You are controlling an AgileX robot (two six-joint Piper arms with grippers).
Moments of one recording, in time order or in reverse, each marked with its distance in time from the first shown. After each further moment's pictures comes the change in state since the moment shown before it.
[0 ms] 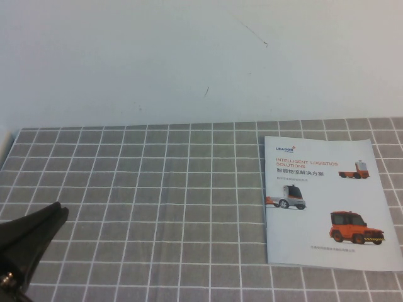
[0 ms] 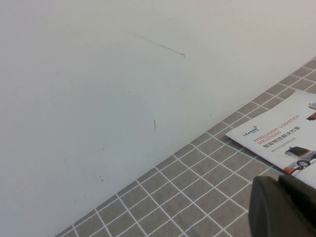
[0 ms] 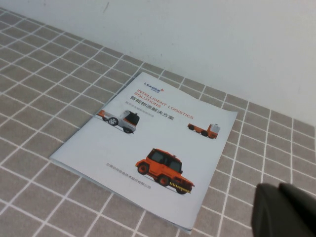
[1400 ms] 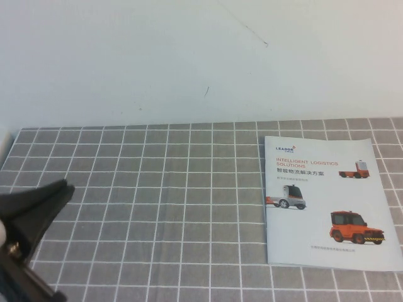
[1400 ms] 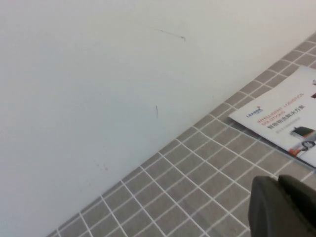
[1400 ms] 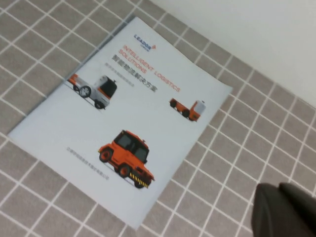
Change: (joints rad) right arm 0.000 0.930 -0.700 -0.083 0.184 -0.117; left arm 0.000 0.128 -0.169 0.017 0.132 0.038
